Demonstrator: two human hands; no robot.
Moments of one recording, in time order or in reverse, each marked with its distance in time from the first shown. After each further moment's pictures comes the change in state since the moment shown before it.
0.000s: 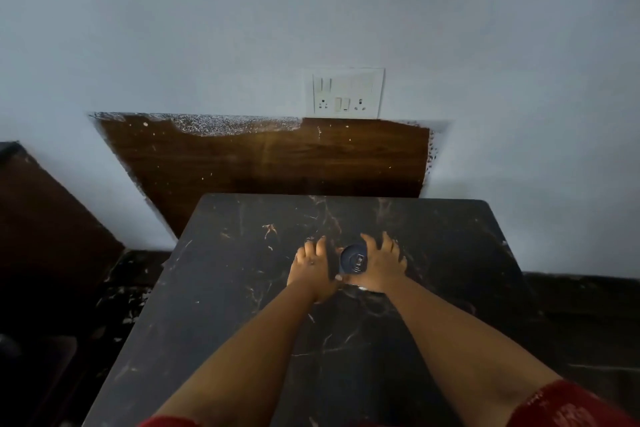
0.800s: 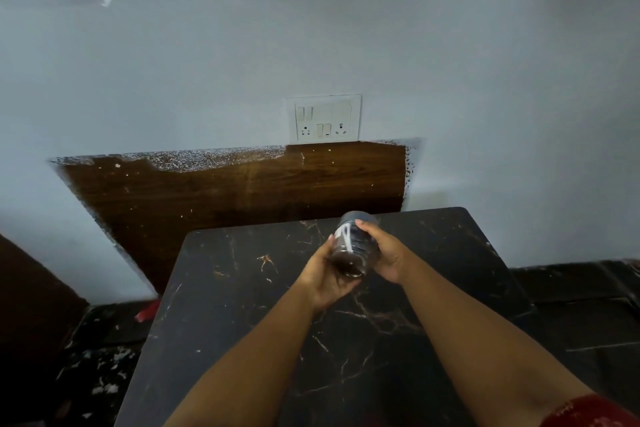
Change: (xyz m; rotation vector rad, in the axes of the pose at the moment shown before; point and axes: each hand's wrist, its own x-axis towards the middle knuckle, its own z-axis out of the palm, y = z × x) left_hand 0.012 -0.001 -0.053 -1.943 -0.595 -0.318; right_hand -0.013 -0.040 -0.065 1.579 -0.163 0.066
